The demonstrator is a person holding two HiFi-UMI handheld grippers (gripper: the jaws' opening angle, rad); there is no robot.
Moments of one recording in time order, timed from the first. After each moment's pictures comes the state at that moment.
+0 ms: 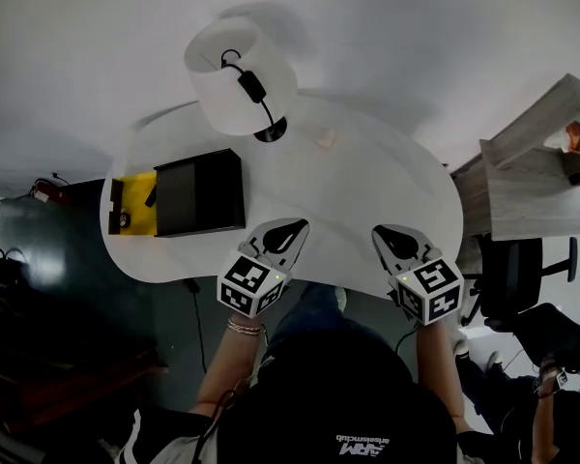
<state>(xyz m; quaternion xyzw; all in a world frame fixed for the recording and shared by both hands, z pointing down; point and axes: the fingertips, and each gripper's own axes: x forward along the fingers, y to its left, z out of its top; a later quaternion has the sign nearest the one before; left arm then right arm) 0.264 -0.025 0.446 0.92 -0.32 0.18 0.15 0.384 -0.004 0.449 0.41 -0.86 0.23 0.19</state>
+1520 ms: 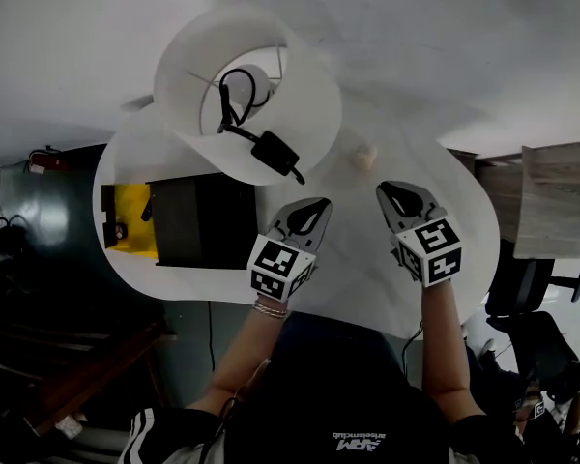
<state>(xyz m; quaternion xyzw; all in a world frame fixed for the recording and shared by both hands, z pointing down) 0.241 -0.180 0.549 0.88 -0.37 0.20 0.24 0.329 -0.211 0.540 0.37 -0.86 0.25 0.25</state>
